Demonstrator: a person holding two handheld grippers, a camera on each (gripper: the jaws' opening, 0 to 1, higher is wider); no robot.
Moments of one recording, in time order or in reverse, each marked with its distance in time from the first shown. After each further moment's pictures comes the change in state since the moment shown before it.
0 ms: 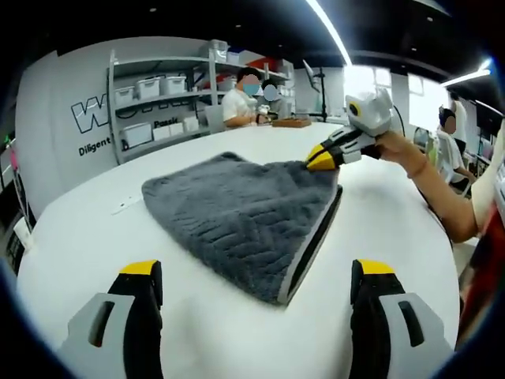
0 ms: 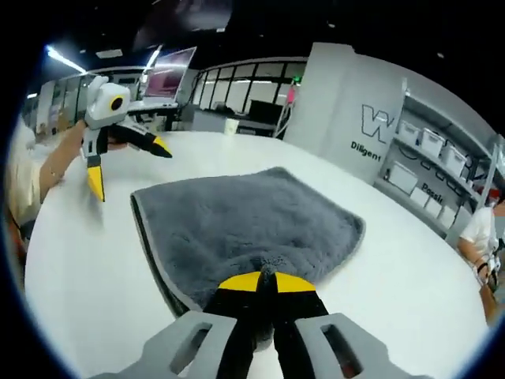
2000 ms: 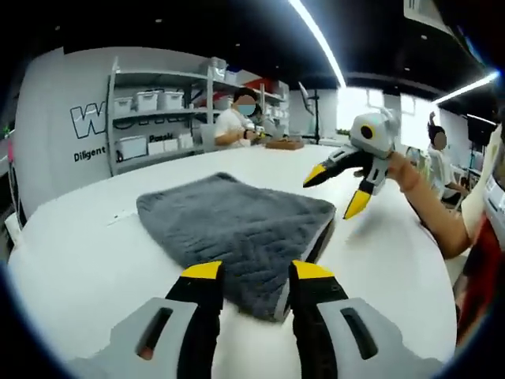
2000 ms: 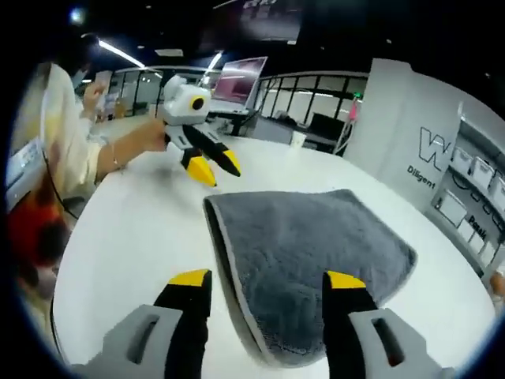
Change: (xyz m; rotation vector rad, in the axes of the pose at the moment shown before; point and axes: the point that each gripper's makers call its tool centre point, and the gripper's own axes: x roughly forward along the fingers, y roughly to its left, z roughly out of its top) left arm -0.002 -0.002 0.016 -0.033 -0.129 -0.055; right arm -0.018 0.060 0.012 -0.070 -0.050 0.319
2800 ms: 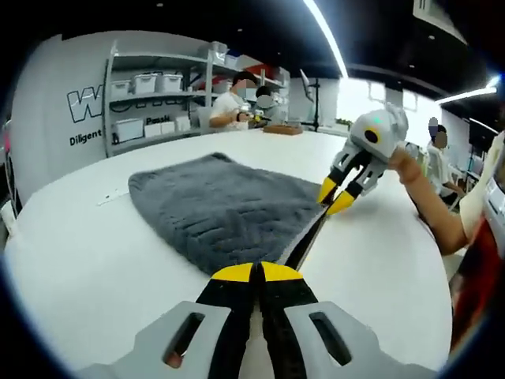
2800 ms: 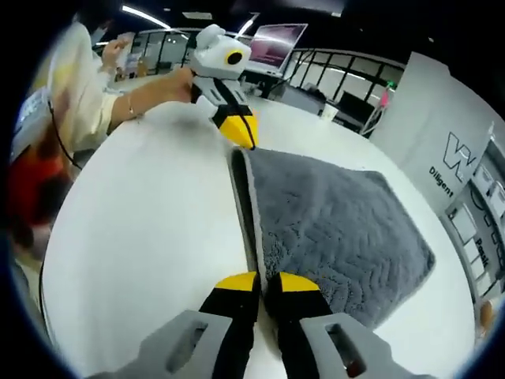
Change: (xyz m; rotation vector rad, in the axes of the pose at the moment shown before) left arm 0.009 -0.010 -0.026 -0.028 0.115 -0.022; right arm 0.022 0.032 -0.038 -0.178 0.211 0.120
